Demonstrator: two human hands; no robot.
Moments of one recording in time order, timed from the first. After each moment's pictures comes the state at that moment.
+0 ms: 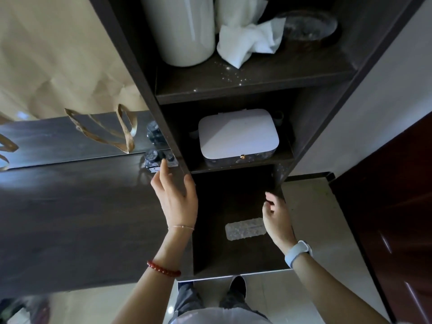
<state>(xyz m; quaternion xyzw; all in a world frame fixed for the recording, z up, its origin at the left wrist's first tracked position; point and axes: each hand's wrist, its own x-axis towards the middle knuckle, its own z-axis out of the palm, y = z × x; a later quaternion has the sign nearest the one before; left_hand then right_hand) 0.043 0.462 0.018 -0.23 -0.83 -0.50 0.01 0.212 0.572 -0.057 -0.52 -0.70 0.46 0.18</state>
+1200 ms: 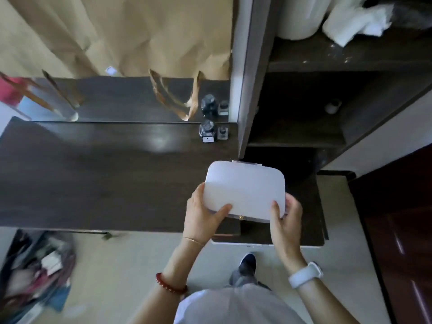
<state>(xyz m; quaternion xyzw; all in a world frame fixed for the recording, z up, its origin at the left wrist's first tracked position) 0.045 0.316 0.022 -0.21 -0.86 -0.41 -0.24 0.179 0.426 0.008 -0.49 -0.65 0.52 0.26</state>
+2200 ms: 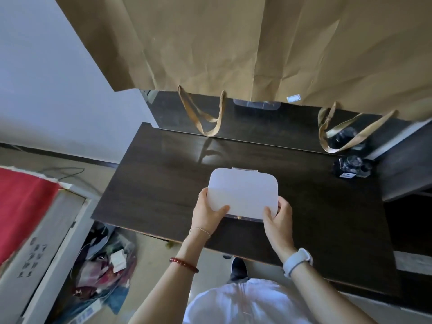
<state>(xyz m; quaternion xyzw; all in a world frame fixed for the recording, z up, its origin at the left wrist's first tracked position) -0.230 0.090 0.004 -0.08 -0.86 -0.44 -0.25 -0.121 0.214 -0.008 -0.45 -0.71 0.52 0.16</state>
